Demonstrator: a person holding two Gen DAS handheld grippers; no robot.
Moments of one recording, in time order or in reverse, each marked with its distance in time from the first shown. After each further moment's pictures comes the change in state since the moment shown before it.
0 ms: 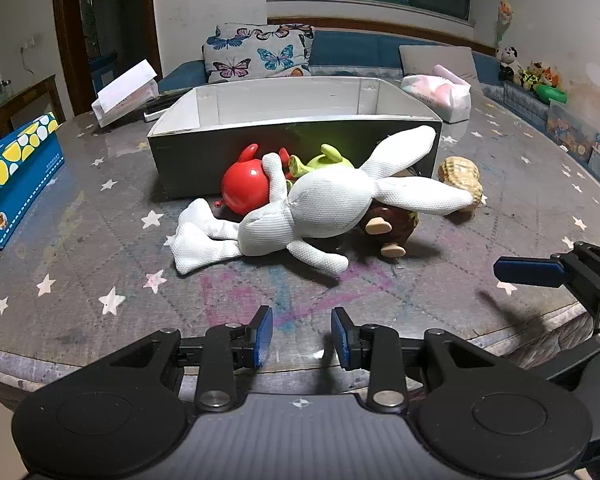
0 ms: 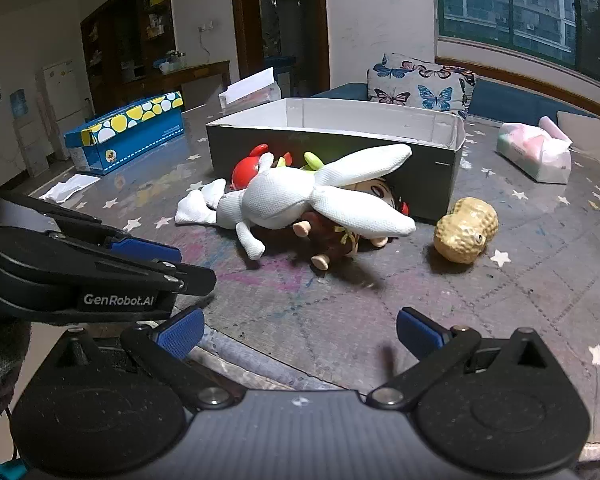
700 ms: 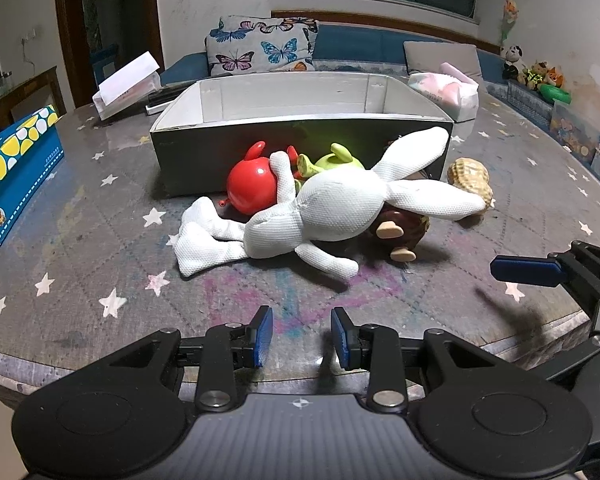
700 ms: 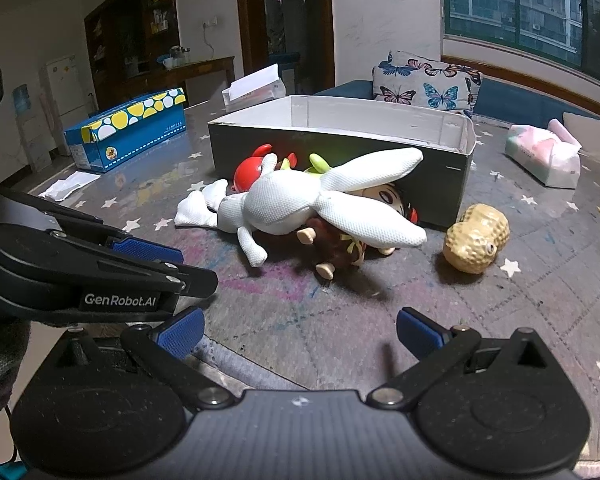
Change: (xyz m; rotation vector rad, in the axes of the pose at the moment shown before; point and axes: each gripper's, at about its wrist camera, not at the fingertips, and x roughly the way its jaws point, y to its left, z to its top) left arm 0.006 0.007 0.007 -0.016 0.022 0.000; right arm 0.011 0.000 0.008 -0.011 0.011 0.009
